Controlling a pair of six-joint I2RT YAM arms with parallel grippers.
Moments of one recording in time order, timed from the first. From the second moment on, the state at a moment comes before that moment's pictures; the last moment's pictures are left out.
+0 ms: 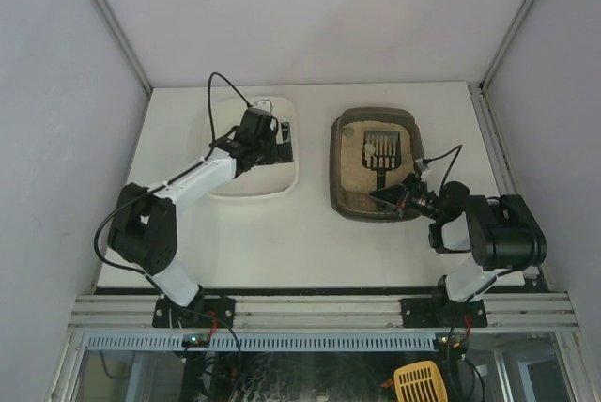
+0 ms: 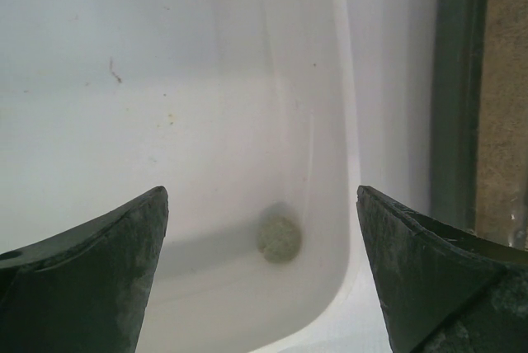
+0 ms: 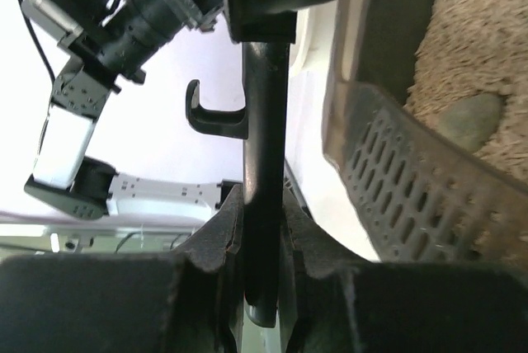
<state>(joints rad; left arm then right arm) -0.49 1.65 1.21 -0.33 -0.16 -0.46 -0.02 1.60 0.22 1.30 -1.04 1.36</state>
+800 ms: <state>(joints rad) -0.49 1.61 1.20 -0.34 -0.27 -0.37 -0.03 1.74 0.26 1.42 -1.10 1.46</state>
